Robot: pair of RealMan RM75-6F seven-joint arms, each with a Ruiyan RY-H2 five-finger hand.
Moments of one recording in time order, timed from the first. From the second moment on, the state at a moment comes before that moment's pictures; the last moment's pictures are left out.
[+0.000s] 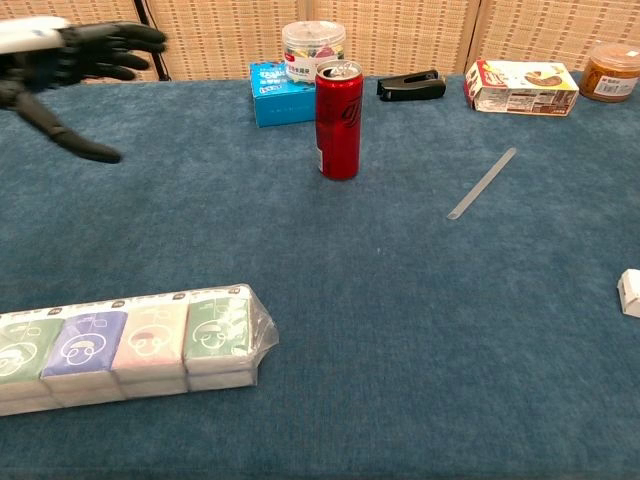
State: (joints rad) left arm -0.67 -1.32 -0.13 -1.33 1.67 0.99 -0.84; right arm 0.08 -0.96 0.08 -1.69 -1.33 1.32 0.16
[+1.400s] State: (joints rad) left arm -1.09 -1.85 -0.26 -0.72 1.41 0.66 -1.08; right arm 0.07 -0.97 0.11 -1.63 -1.32 1.35 0.24
